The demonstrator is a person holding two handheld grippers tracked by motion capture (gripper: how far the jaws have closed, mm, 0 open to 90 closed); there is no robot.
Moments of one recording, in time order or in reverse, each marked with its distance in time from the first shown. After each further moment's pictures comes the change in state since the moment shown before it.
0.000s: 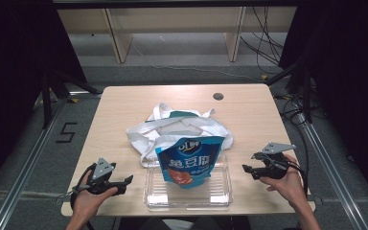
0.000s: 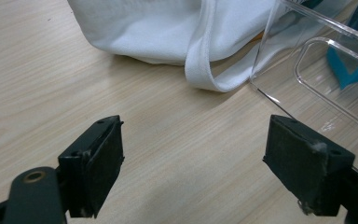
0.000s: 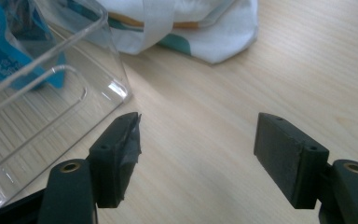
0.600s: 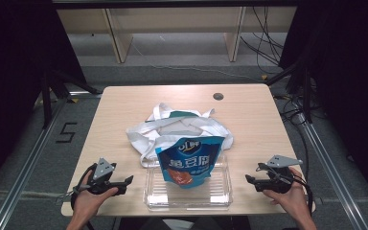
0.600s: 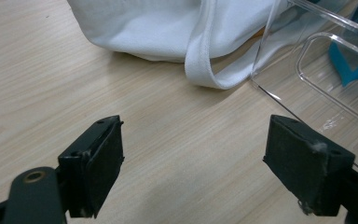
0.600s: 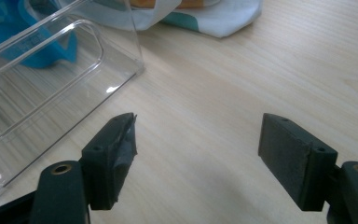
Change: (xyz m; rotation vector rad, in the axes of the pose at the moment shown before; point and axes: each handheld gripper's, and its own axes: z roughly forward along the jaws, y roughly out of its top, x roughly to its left) left arm 0.000 0.000 0.002 0.010 0.003 0.014; right arm 0.017 -0.033 -0.012 -0.031 -0.011 0.056
